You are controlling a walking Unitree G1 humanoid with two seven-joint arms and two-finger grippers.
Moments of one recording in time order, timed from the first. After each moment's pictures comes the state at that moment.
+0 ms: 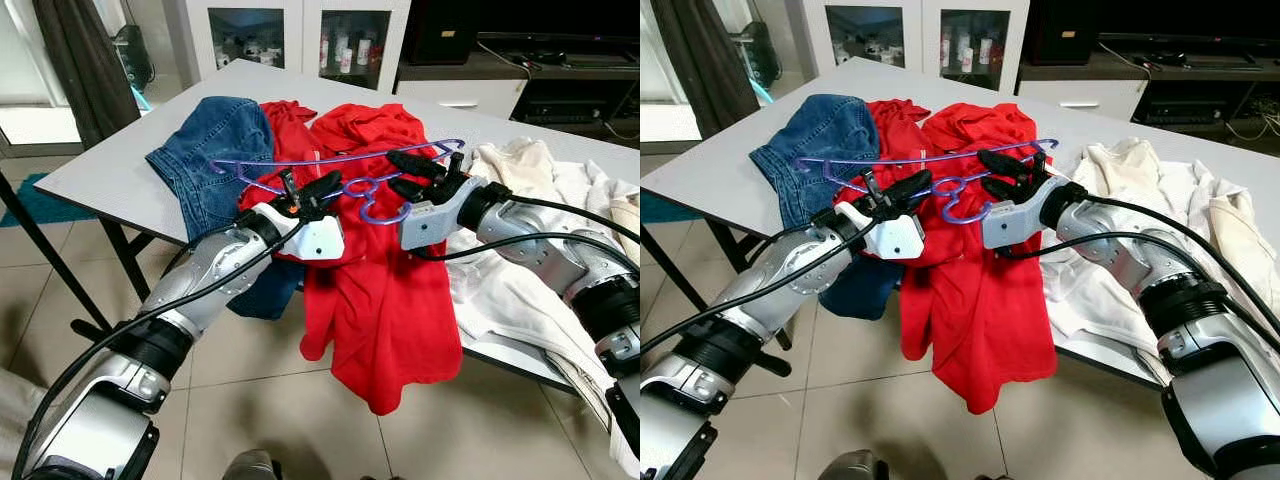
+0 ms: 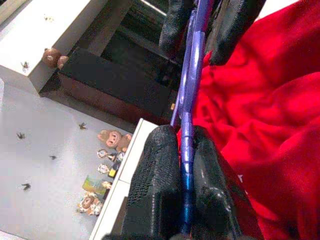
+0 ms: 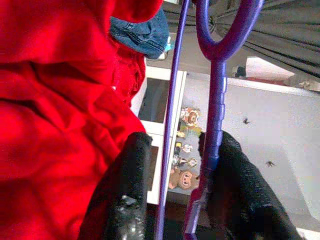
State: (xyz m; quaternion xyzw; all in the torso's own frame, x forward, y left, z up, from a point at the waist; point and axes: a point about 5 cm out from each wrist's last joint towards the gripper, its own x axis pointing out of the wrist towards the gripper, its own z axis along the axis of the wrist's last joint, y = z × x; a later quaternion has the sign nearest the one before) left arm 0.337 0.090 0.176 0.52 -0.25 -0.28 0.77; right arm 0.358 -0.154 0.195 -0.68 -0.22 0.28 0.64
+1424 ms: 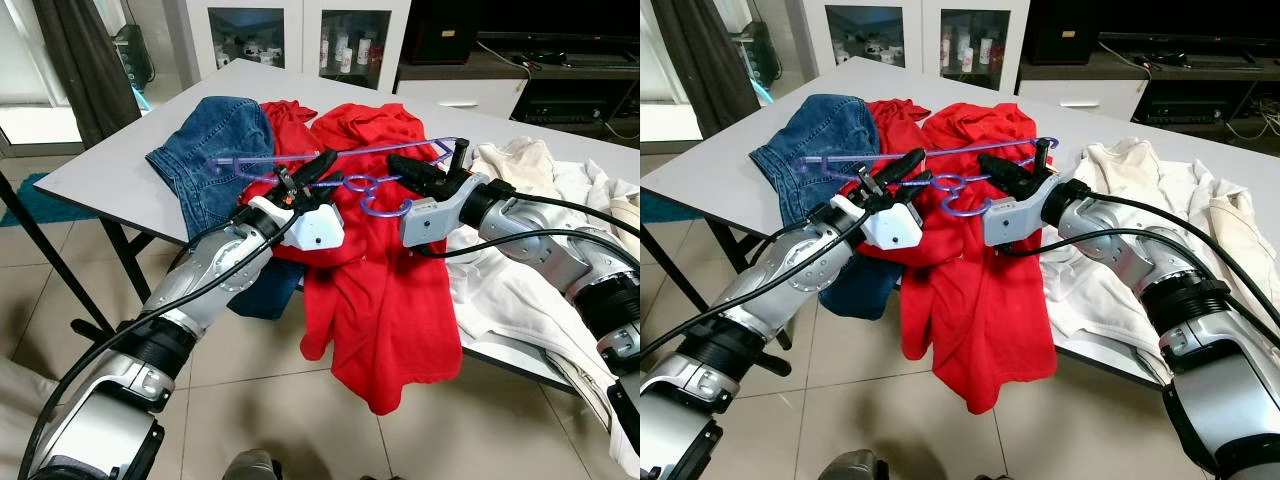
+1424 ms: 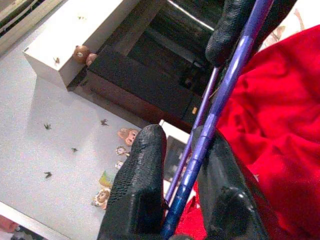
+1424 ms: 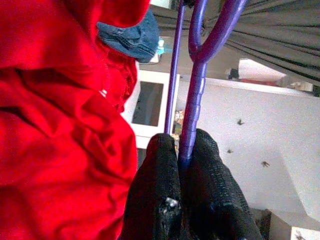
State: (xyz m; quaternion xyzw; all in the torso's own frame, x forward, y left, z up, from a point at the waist) left arm 0.339 0.090 0.185 0.49 -0.28 -0.24 0.79; right arm 0.358 -0.154 0.200 -0.68 -0.24 0.27 0.64
